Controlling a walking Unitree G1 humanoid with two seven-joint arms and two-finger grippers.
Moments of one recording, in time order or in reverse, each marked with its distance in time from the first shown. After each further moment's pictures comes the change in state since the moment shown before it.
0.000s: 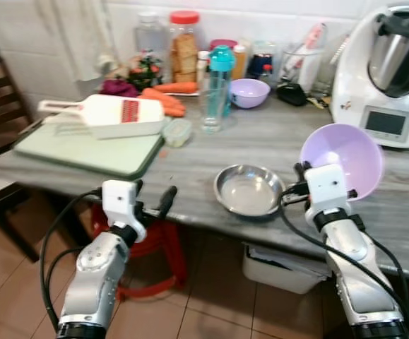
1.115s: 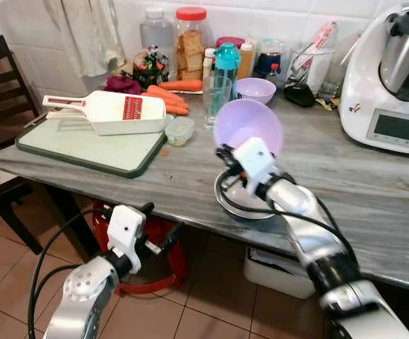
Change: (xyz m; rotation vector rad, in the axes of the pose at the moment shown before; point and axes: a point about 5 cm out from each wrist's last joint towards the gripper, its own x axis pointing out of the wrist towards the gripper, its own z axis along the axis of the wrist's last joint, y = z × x) left arm -0.043 -0.005 -0.018 0.178 0.122 -0.211; right arm 0.068 0.079 0.044 0.000 -0.171 0.552
